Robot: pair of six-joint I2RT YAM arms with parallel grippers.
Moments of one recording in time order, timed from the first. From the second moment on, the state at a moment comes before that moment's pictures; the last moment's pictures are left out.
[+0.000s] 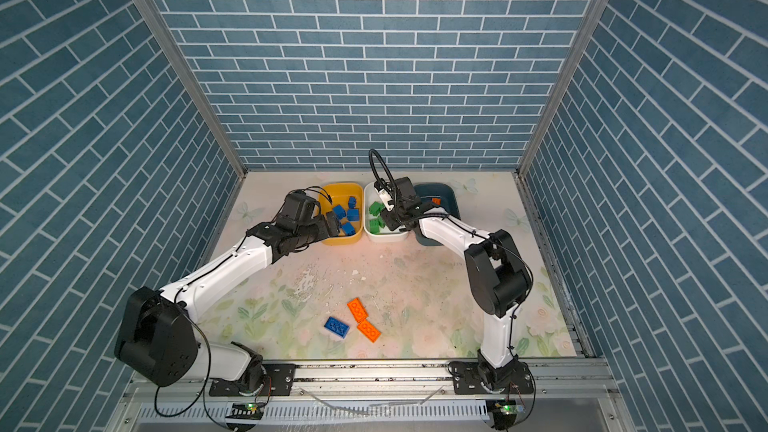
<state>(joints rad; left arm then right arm) -0.44 1.42 1.04 -0.44 -0.10 -0.68 0.62 1.94 1.47 -0.31 0.00 -0.17</state>
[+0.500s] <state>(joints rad) -0.44 1.41 1.04 -0.47 -0.11 -0.68 0.61 2.14 1.75 -0.47 0.08 -0.09</state>
